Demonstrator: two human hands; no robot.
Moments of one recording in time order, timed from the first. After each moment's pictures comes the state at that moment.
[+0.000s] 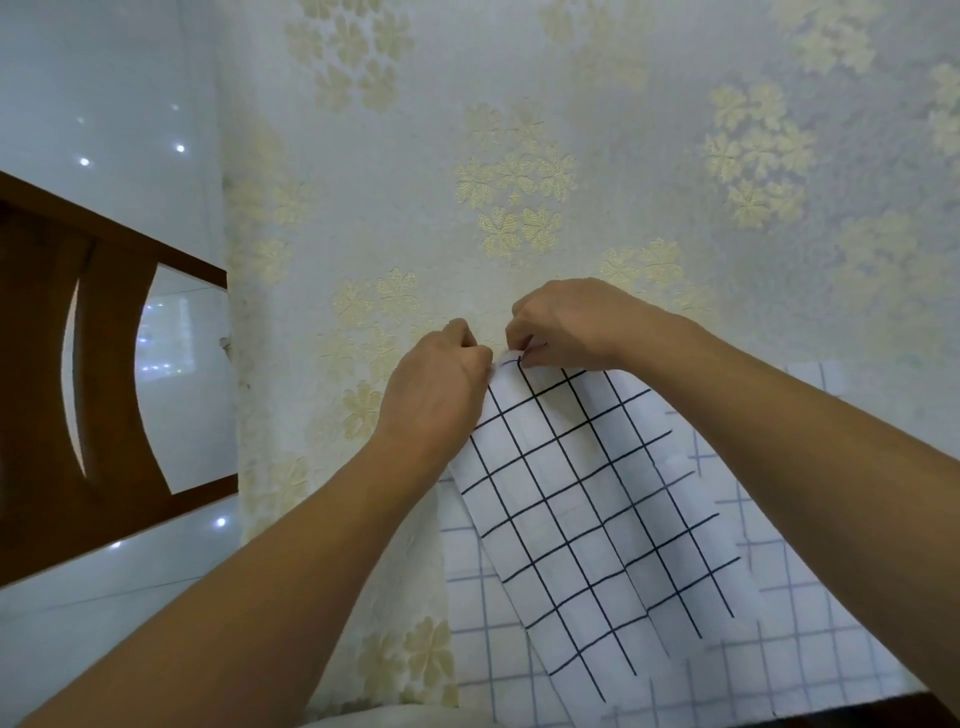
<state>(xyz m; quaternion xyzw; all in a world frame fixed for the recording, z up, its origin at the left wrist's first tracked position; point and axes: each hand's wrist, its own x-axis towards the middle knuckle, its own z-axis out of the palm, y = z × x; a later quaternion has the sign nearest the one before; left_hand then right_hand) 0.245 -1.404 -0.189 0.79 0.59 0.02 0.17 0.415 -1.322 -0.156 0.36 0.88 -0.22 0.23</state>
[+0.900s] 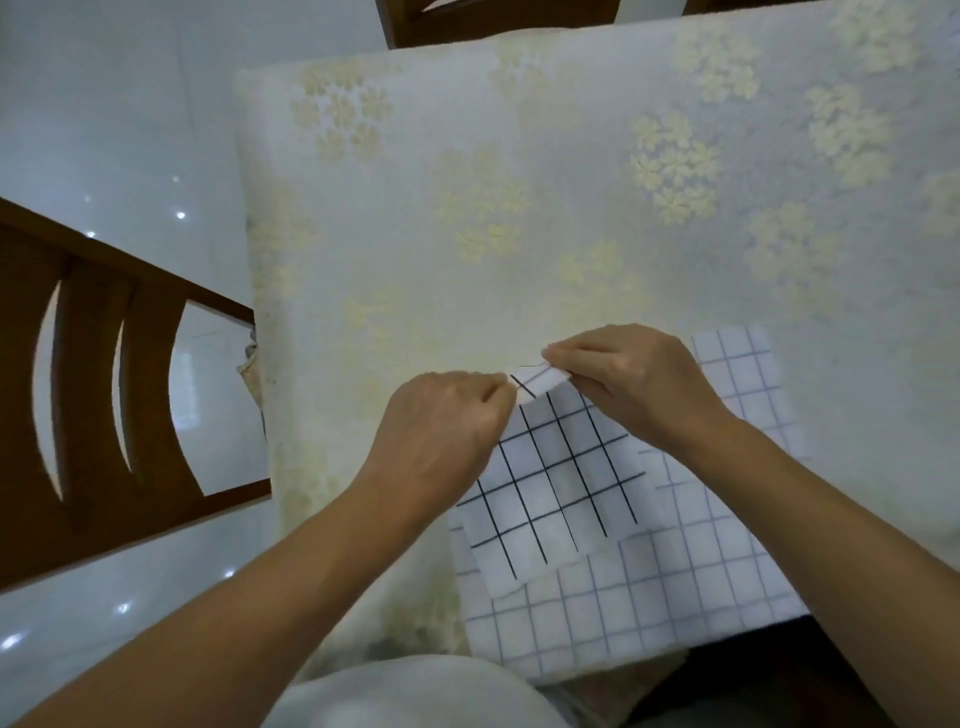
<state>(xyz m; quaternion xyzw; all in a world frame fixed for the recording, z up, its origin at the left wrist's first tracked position) 0.243 -1.476 -0.086 0.90 0.43 0.07 0.05 0.476 -1.452 -0.093 0.47 0.87 -0.09 -0.13</state>
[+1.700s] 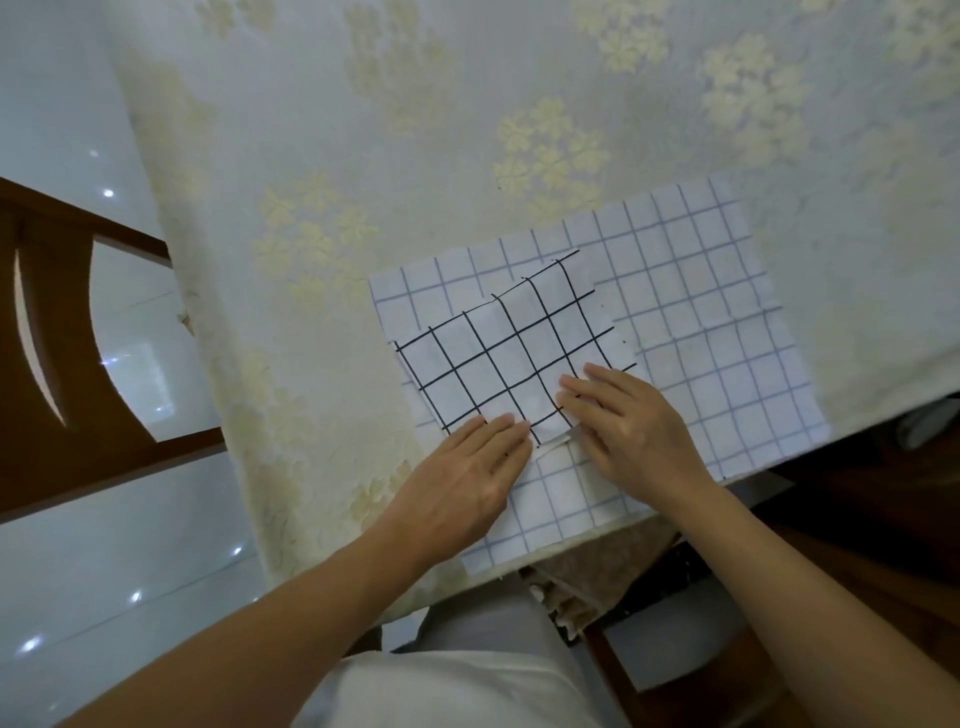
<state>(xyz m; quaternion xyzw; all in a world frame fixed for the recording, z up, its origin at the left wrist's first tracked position) 0.255 -1.632 -0.192 0.95 0.27 0.00 0.17 0.504 -1.654 -0.198 0.57 0.81 -0.09 -0.11</state>
